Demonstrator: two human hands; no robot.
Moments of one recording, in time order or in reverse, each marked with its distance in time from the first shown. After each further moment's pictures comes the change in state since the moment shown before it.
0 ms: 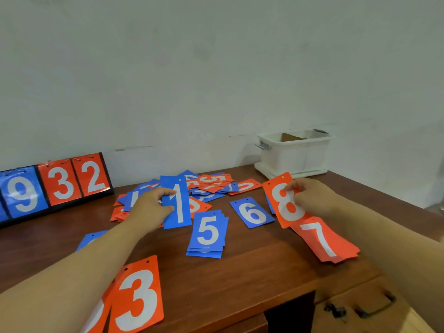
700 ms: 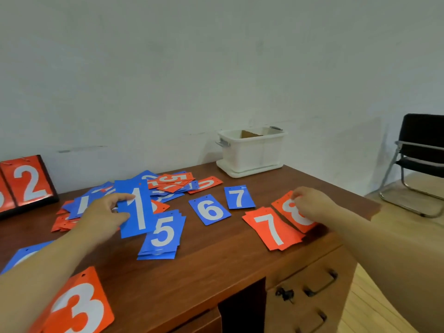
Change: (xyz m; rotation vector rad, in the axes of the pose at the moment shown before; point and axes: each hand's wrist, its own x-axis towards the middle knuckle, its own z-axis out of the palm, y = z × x) left_hand -0.004 0.000 0.018 -0.070 -0.014 -0.025; right_hand -0.001 0.103 -0.062 -0.391 0.075 0.250
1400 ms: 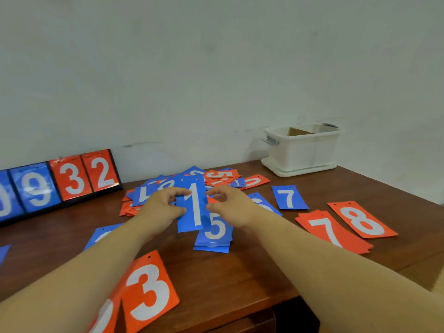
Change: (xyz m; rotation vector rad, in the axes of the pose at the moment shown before) left_hand -0.021 0.010 -0.018 -0.176 -0.101 0.017; right_hand -0.091 -0.245 0.108 0.558 -0.425 -0.524
